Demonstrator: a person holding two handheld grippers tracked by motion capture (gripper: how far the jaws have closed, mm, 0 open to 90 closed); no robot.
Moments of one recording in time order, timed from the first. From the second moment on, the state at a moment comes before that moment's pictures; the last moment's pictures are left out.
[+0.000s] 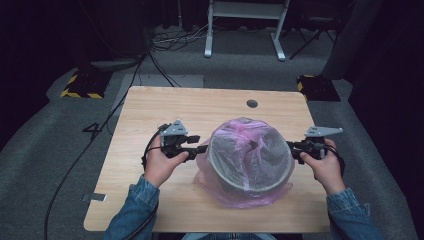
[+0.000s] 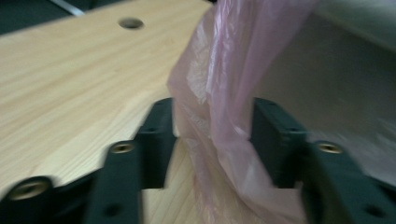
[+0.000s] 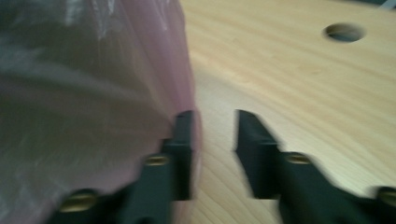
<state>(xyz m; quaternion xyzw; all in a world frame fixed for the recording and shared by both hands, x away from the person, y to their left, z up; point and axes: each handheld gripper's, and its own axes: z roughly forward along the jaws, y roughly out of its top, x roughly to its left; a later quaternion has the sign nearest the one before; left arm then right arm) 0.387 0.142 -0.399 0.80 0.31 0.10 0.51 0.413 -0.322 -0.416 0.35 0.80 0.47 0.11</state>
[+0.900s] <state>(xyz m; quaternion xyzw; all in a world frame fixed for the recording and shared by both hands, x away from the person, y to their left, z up) 0.322 0.125 -0.407 0.82 0.21 0.04 0.52 0.311 -0.306 -0.403 0.20 0.83 0.52 0.08</state>
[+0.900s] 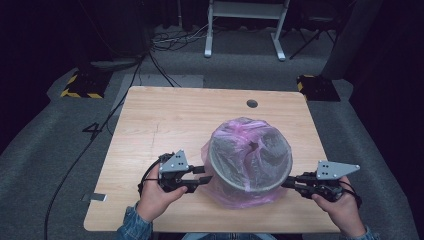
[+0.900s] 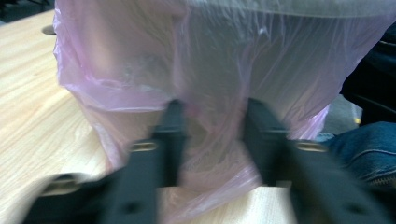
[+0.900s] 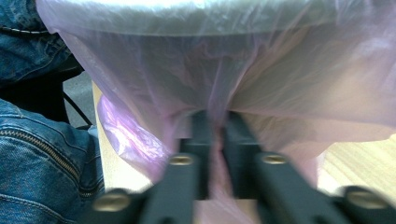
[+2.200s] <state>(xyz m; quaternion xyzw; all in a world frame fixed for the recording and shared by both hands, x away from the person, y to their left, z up) 0.333 0.190 -0.465 0.83 0.31 0.14 0.45 0.329 -0.360 -0.388 0.30 0.80 0.51 0.10</state>
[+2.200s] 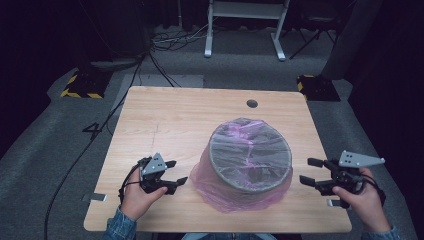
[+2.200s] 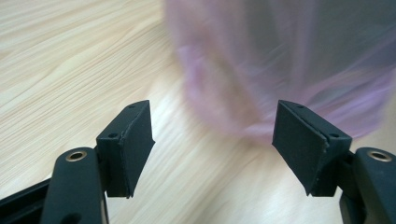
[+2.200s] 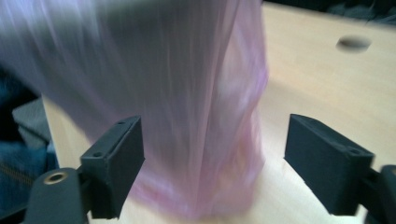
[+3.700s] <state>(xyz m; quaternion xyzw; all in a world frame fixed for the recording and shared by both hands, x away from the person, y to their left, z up) 0.335 0.234 -0.504 0.80 0.45 0.19 0.35 0.414 -0.148 -0.318 0.18 0.88 0.43 0.09</state>
